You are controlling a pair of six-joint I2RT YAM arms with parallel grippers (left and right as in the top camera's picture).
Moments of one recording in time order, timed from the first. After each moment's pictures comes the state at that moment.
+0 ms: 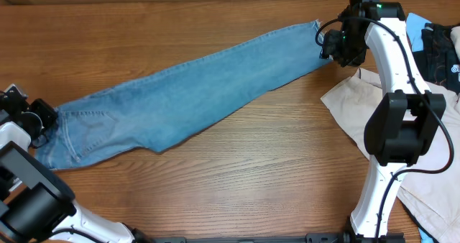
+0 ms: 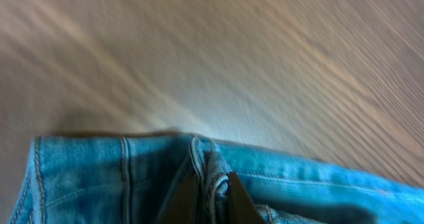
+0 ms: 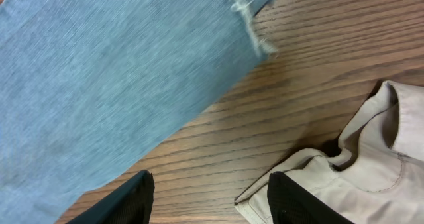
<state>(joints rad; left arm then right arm) 0.78 1.92 1.19 -0.29 0.36 -0.07 -0.04 2.25 2.06 -1.18 -0.13 0.20</state>
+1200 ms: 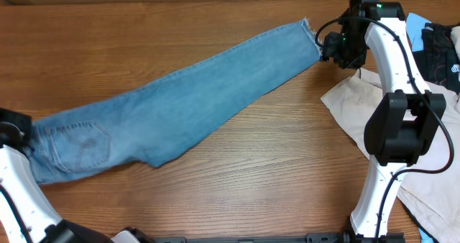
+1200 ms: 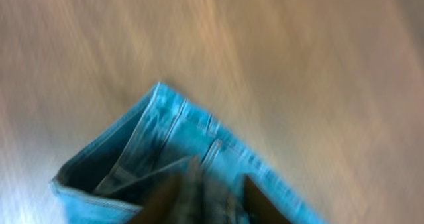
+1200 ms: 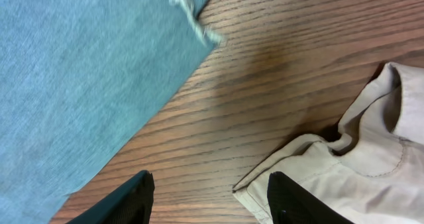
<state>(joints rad) 0.78 1.41 1.19 -0.67 -0.05 -0.53 -0.04 2.25 2.06 -1.21 -0.13 0.20</state>
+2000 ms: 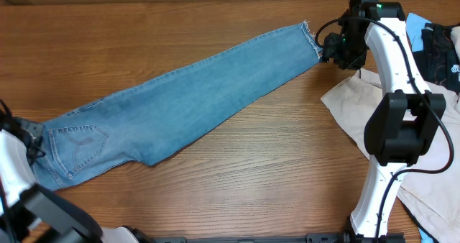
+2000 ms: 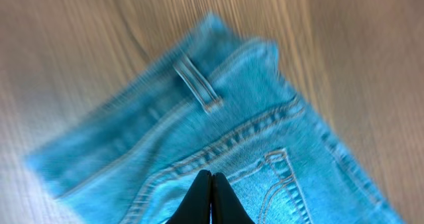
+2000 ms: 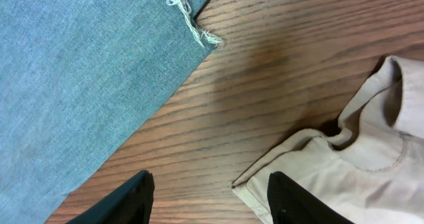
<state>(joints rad) 0.77 1.64 1.19 -0.74 -0.09 -0.54 -0.04 2.25 2.06 -1.23 -0.13 0.20</state>
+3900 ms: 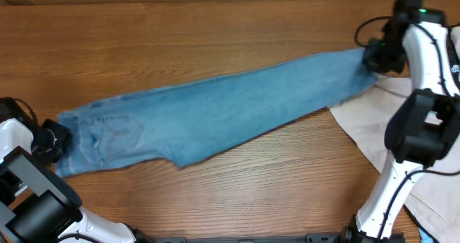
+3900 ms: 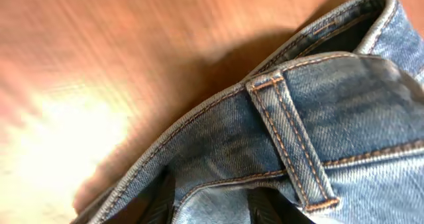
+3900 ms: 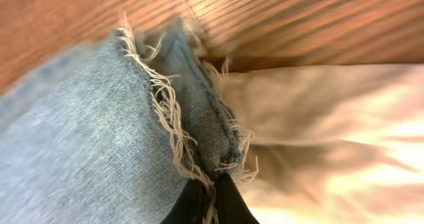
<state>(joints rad) 0.75 1.86 1.20 -0.73 0.07 -0.38 -0.25 2.28 2.08 -1.24 -0.03 0.21</state>
